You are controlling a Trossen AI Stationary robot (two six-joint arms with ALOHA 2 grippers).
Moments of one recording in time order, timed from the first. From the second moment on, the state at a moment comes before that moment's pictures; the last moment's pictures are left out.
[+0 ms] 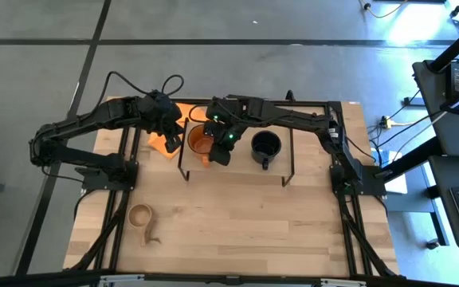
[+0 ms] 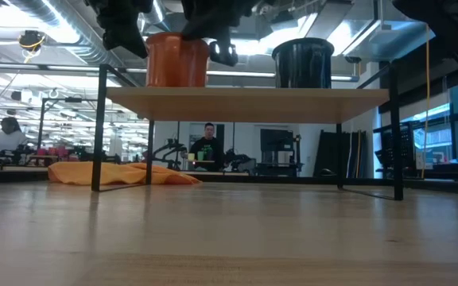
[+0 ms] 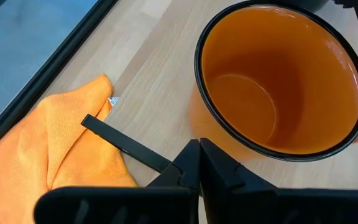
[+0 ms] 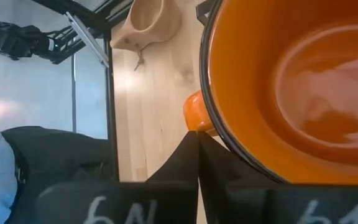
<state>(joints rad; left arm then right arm) 0.37 1.08 1.16 -0.95 0.01 -0.15 -0.16 2.16 2.24 -1.04 -0.55 0.31</state>
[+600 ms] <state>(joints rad) 0.37 1.08 1.16 -0.95 0.01 -0.13 -0.15 2.16 2.24 -0.98 -0.54 0.36</state>
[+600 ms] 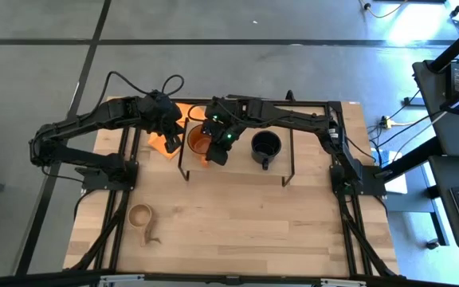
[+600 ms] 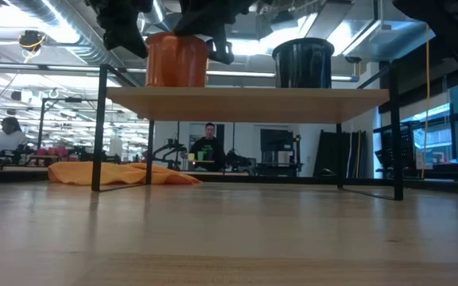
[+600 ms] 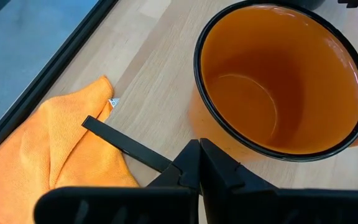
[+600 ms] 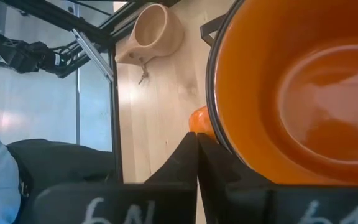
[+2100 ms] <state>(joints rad) 0.37 1.08 1.16 -0.93 0.01 -0.15 -0.16 2.16 2.25 -0.99 -0.54 0.26</state>
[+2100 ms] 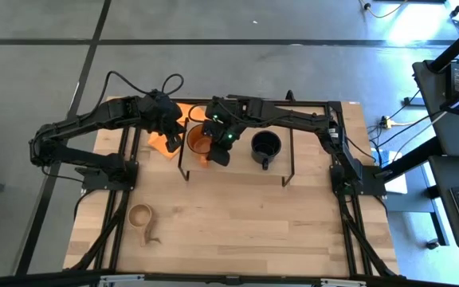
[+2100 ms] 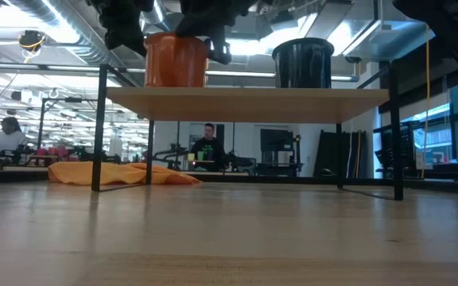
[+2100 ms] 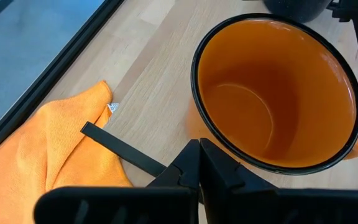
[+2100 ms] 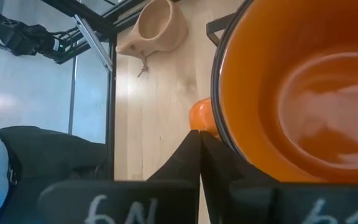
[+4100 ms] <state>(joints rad) 0.37 1.08 1.16 -0.93 0.01 -0.13 -0.11 2.16 2.25 -1.08 -0.46 0.18</state>
